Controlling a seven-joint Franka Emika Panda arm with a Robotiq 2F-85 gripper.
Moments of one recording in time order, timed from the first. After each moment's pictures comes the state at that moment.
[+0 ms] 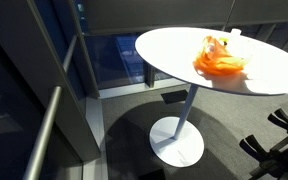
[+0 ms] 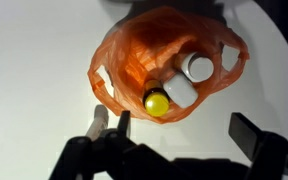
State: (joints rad) arm -0.12 0.16 -0.08 -1.83 0.09 1.91 0.24
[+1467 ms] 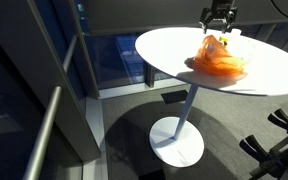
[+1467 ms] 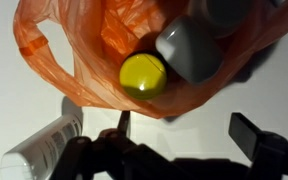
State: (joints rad) arm -0.07 0.60 -0.10 -1.53 0.08 1.96 0.33
